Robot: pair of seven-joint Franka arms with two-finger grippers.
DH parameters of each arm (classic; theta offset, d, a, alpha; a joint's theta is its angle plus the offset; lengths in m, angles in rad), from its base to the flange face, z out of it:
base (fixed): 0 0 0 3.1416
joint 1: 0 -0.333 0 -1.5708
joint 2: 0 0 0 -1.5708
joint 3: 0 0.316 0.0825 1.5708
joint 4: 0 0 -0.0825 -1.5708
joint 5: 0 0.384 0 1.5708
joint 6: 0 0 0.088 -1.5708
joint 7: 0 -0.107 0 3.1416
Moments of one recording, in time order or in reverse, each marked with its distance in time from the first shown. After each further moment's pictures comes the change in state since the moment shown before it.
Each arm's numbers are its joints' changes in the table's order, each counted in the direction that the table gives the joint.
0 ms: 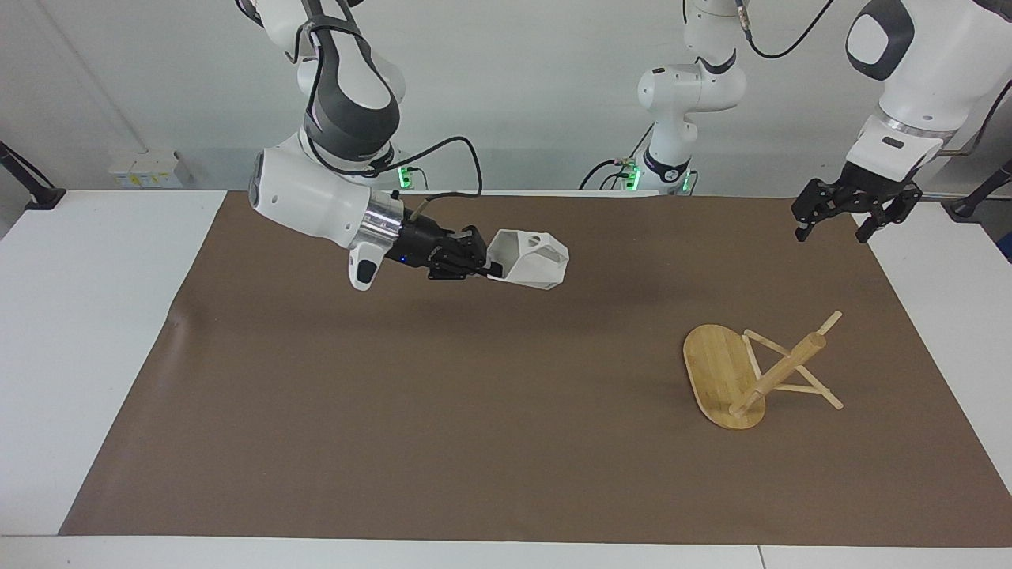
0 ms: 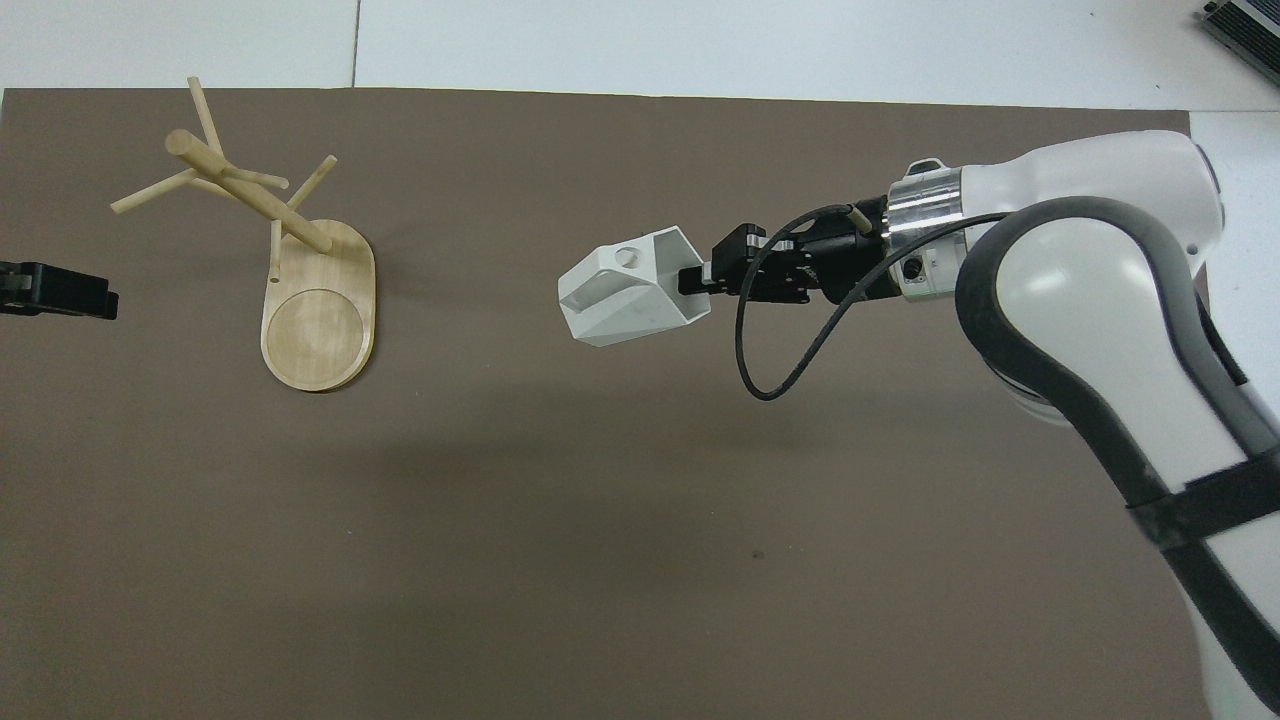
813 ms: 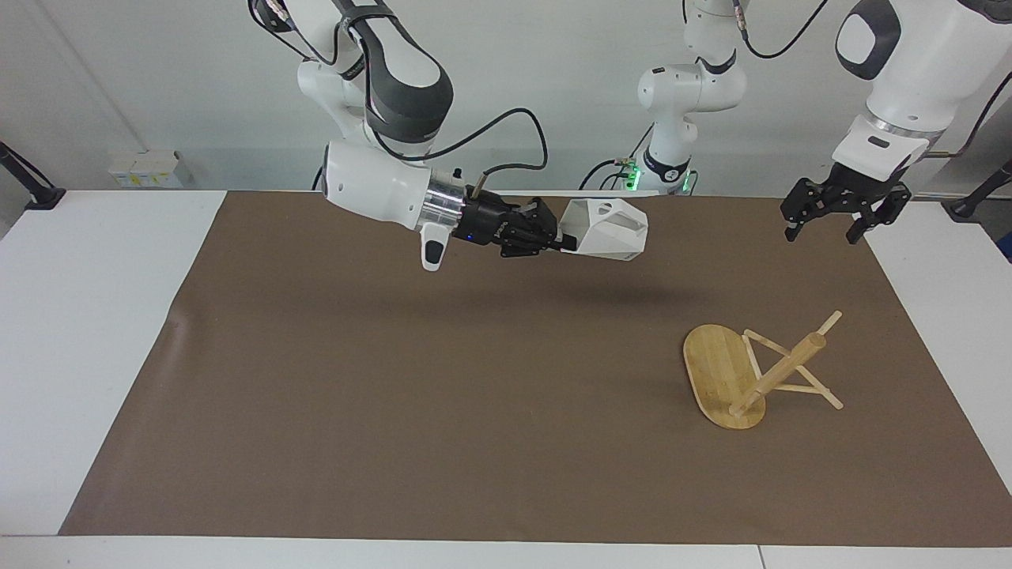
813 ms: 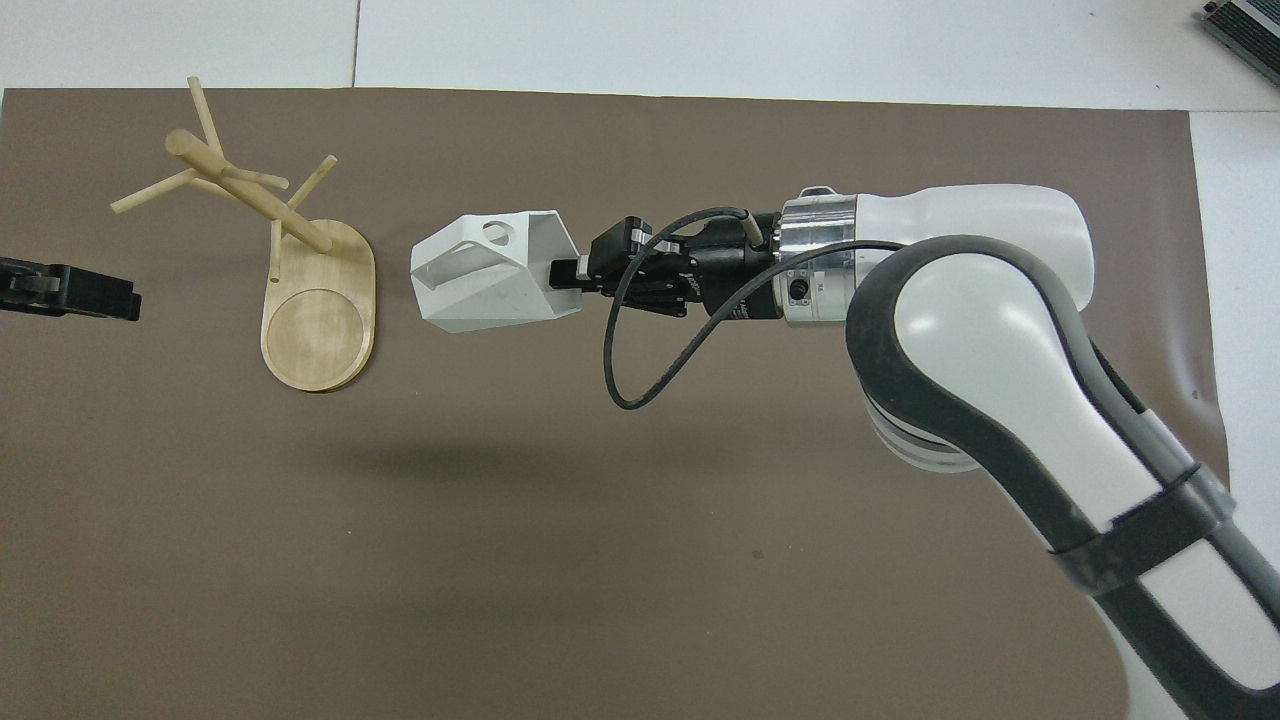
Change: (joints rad) left arm 0.015 0.000 -0.024 0.000 0.000 -0.005 0.000; right arm -0.004 -0.028 0.169 -0.001 0.201 0.201 -0.023
